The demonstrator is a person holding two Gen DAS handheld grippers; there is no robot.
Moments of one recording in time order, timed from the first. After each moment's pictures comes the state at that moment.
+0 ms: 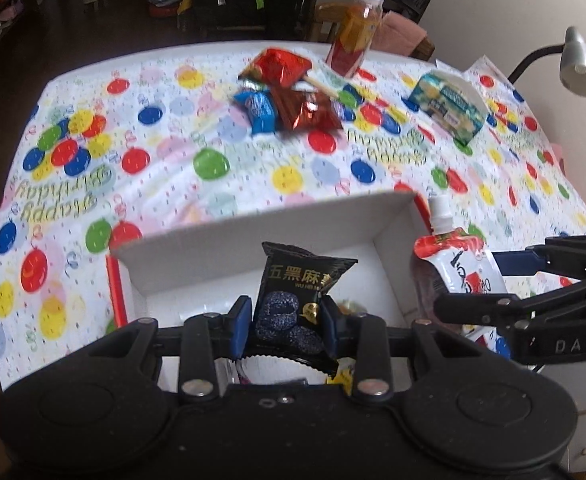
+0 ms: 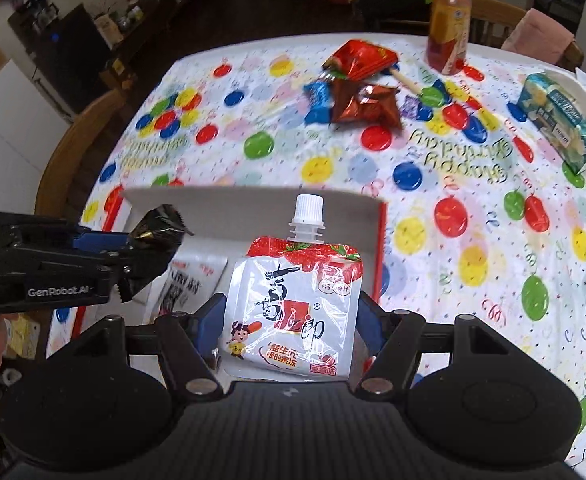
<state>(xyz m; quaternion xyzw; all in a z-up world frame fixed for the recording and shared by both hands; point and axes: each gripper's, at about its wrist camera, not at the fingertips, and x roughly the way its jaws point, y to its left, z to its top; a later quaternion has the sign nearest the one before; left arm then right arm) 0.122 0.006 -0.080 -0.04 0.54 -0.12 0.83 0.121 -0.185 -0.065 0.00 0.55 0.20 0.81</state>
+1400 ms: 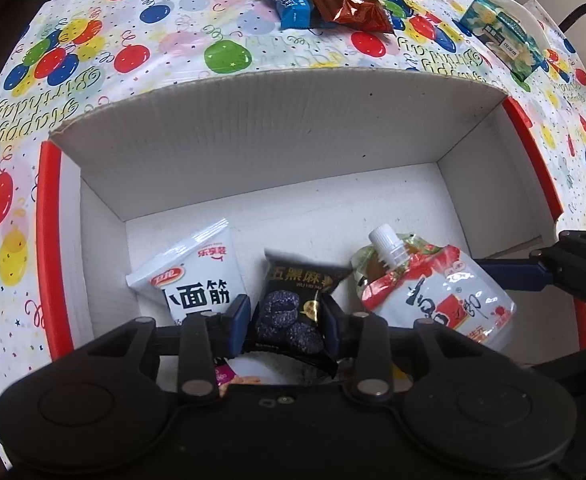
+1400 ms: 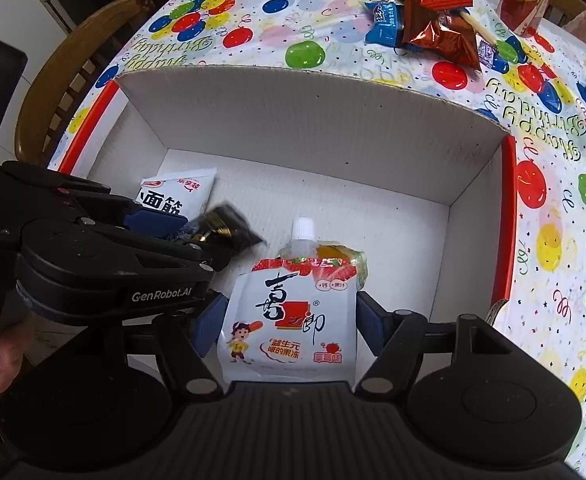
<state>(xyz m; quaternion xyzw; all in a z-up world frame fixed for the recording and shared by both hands) 0.134 0.001 -0.171 -0.03 0.61 -0.09 0.79 0.119 -0.124 -0.142 -0.07 0.60 0.22 0.77</state>
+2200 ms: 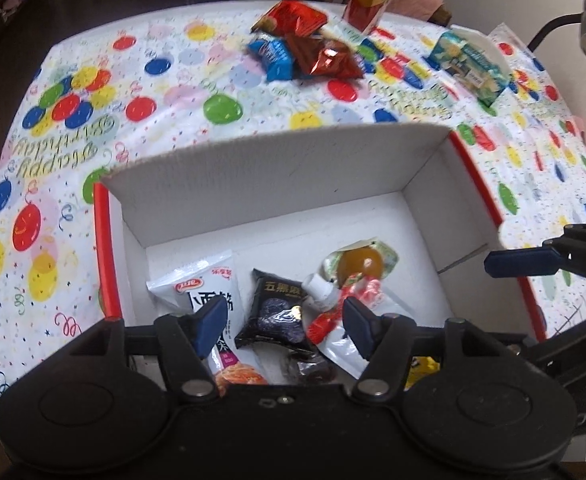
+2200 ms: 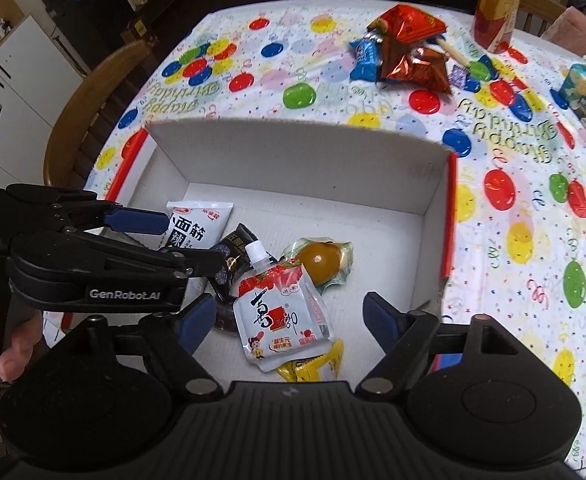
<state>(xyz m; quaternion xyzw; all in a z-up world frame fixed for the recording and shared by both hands) 0.106 0.005 -0.119 -0.02 0.56 -0.11 0.82 0.100 -0.156 -0.089 -0.03 0.57 0.23 0.79</state>
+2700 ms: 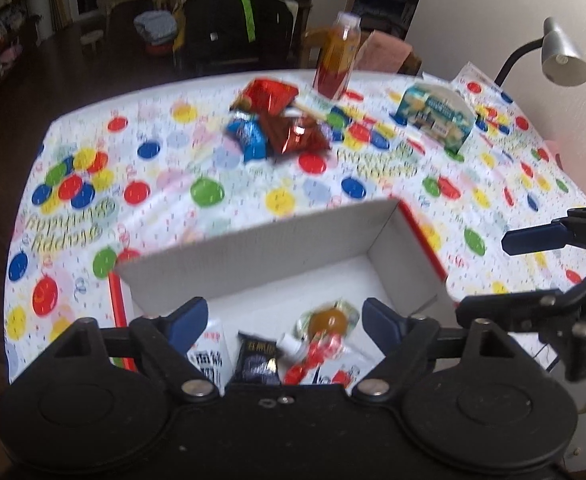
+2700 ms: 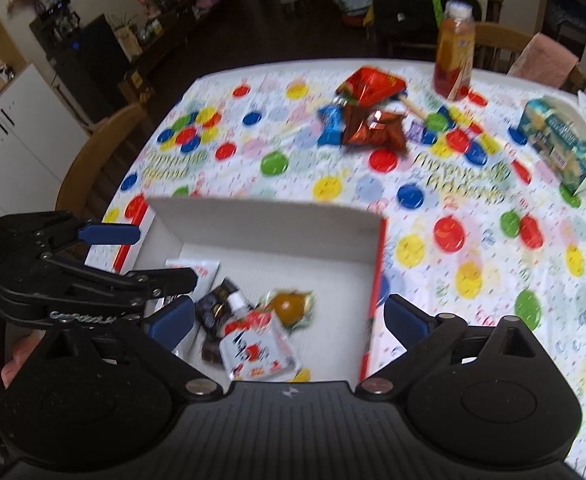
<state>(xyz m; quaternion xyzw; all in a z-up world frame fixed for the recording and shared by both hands) 0.102 -0.012 -0.061 -0.01 0.48 -0.12 0.87 0.109 -0.202 -0.034 0.00 0.51 0.22 0.83</state>
